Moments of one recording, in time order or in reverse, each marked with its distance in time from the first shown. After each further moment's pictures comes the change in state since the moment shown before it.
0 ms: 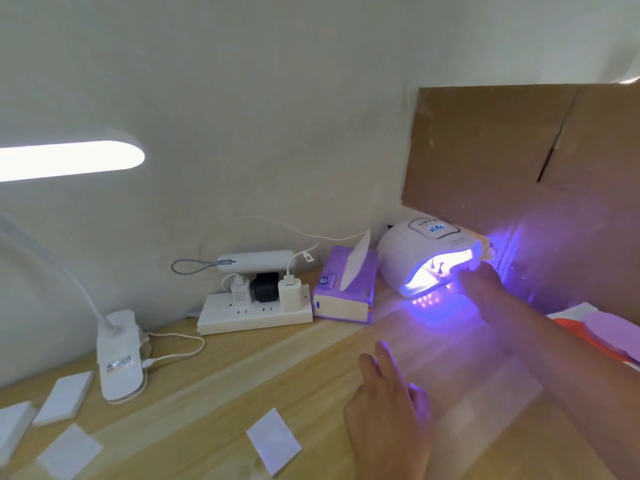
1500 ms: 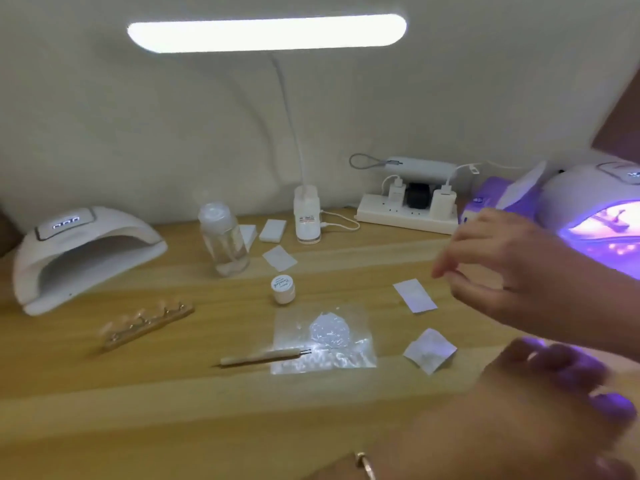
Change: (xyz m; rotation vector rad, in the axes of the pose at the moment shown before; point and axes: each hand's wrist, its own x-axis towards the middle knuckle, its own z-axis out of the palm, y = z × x) left_hand -0.135 -0.045 -0.080 0.041 -0.072 0.410; right_hand -0.298 -0.081 -0.025 -0.321 -0.586 -1.590
